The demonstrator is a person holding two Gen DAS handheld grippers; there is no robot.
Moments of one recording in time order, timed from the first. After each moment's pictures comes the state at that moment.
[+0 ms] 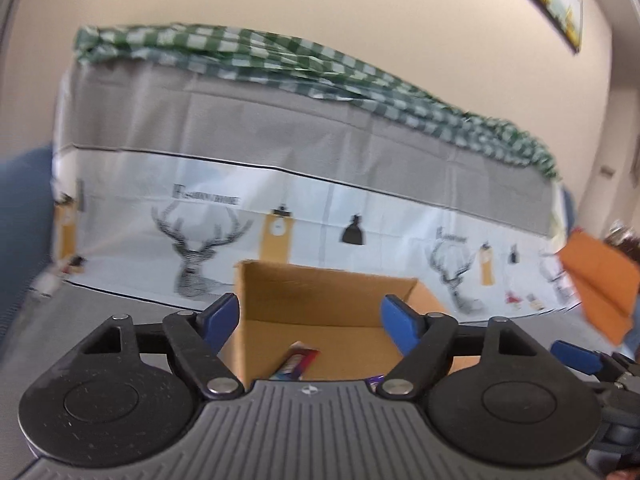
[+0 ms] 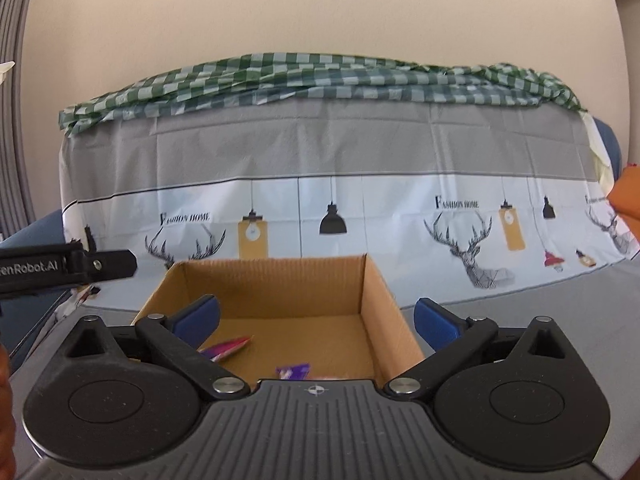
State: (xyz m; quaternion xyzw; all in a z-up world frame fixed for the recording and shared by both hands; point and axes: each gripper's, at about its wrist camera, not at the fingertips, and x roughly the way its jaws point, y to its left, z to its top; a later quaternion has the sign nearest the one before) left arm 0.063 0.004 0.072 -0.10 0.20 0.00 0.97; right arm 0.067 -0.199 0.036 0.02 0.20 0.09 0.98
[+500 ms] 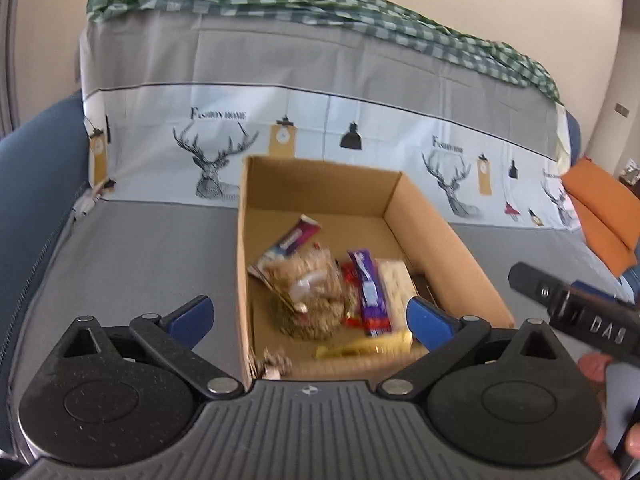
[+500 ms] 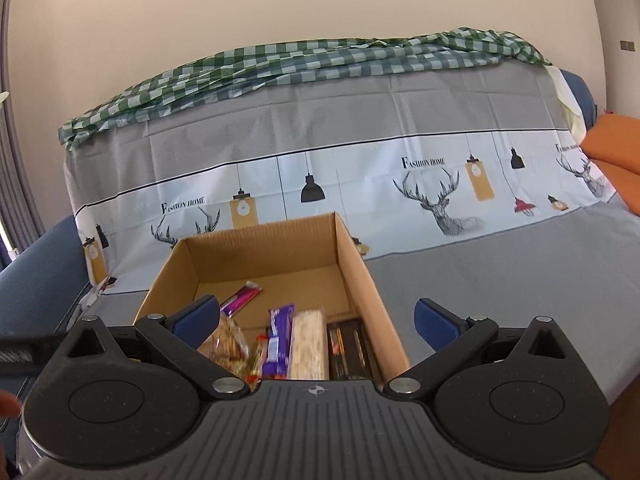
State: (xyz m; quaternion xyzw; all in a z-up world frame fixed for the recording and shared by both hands) left arm -0.034 -0.034 0.056 -0.07 0.32 -0.01 0.94; right arm -0.019 -0.250 0.048 0.07 0.24 0.07 0.97
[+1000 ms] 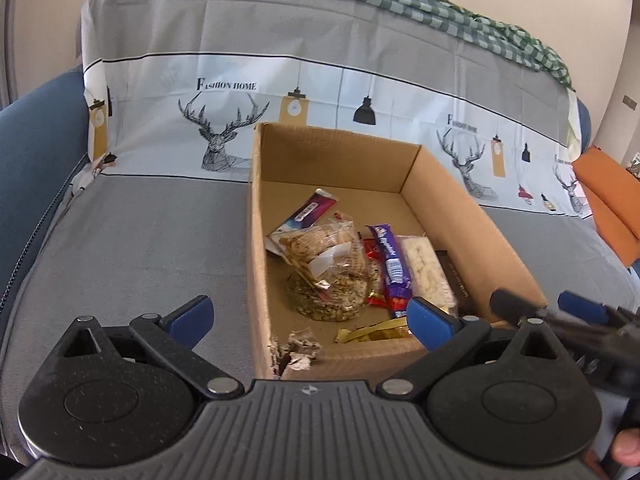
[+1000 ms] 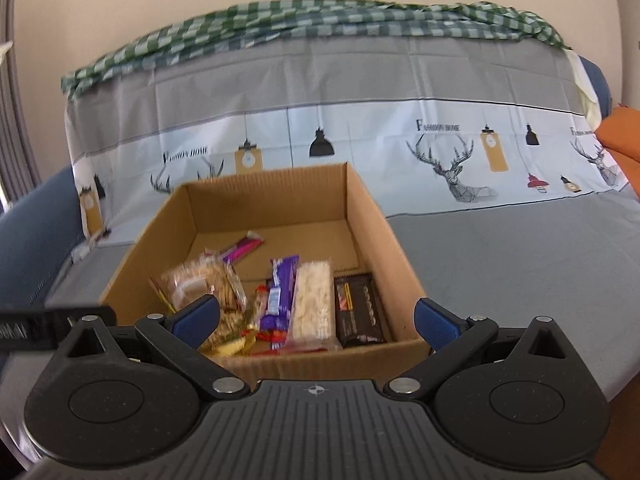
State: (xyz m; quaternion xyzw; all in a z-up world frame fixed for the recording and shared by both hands) left arm -0.012 -0.015 0.025 -0.08 0.35 0.00 0.93; right arm -0.001 -0.228 0.001 0.03 0.29 0.09 0.95
